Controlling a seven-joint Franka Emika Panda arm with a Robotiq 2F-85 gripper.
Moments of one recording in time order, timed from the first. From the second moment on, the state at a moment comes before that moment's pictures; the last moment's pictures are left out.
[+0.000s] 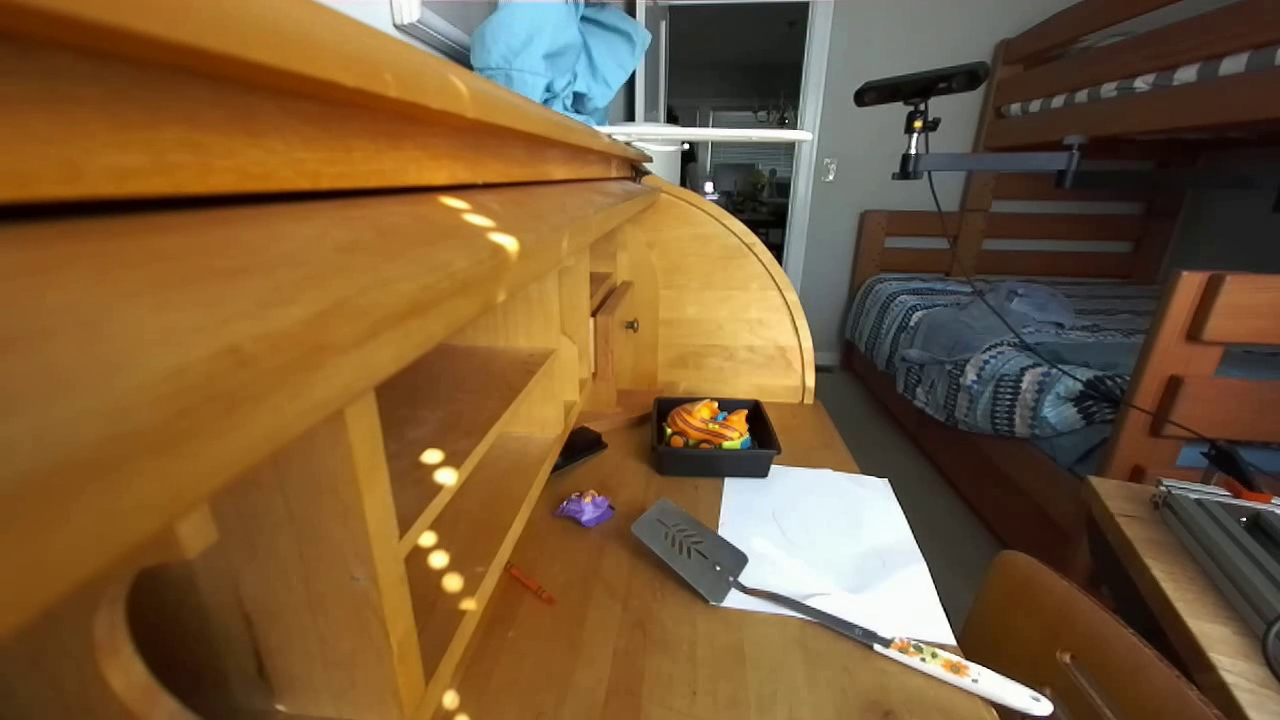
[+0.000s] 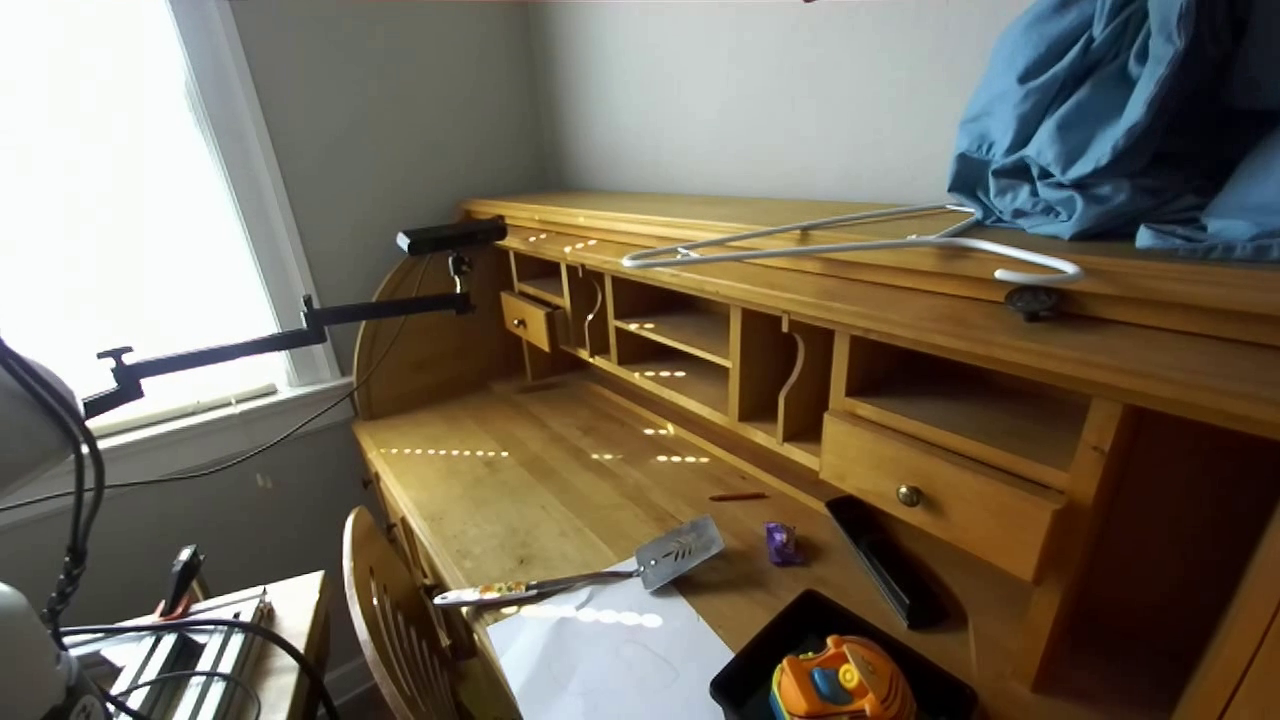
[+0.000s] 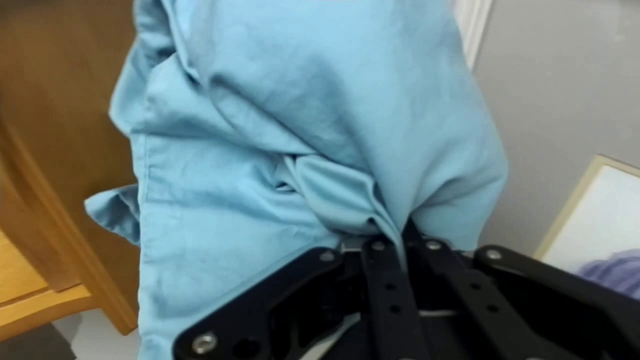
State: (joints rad) arm -0.70 0.45 0.76 -1.22 -0.56 2.46 1.56
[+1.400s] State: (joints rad) arm -1.11 -0.02 1.04 -1.36 -0.04 1.81 0.75
